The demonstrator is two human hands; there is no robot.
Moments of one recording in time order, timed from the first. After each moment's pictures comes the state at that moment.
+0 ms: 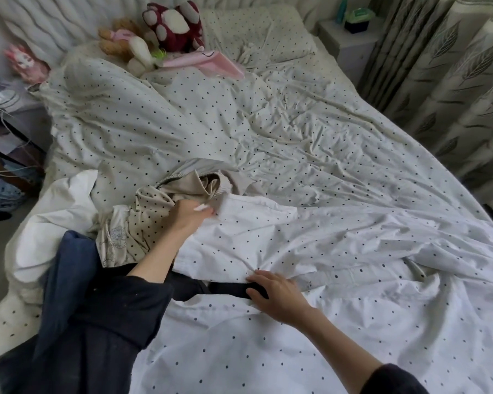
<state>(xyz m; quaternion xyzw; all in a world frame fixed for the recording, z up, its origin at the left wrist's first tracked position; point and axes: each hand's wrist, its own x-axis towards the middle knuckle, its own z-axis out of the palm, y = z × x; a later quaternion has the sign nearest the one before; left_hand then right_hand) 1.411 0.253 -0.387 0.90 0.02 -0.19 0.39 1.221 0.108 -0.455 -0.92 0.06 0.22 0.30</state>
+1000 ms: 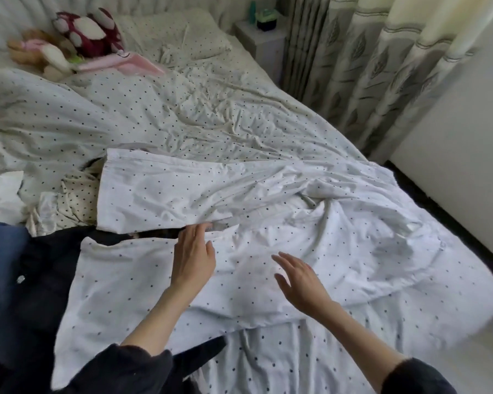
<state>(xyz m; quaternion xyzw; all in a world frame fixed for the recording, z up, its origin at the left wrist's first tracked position) 1.155 0.190 -0.376 0.93 -0.24 -0.07 0.27 1.003 0.017 -0.425 -0.95 0.16 0.10 0.23</state>
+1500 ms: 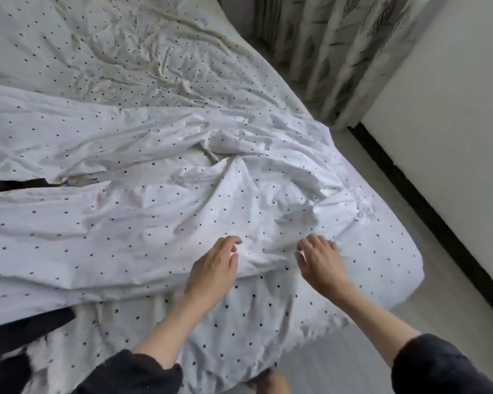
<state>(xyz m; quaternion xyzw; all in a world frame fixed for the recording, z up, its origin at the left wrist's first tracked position) 0.936 -0.036 -0.472 0.90 -0.29 -0.21 0.25 0.822 -0.234 -0.494 -0.96 0.21 0.14 0.10</state>
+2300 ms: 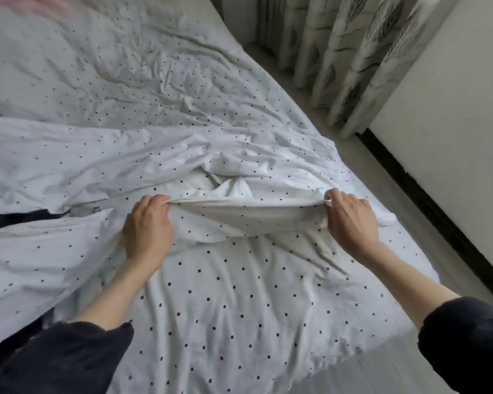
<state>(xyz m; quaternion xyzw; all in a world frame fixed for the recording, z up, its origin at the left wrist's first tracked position) 1.068 -0.034 -0.430 0.97 -0.18 0.05 0.19 0.897 -0.321 -0.451 -0.97 0.25 -0.02 0.05</state>
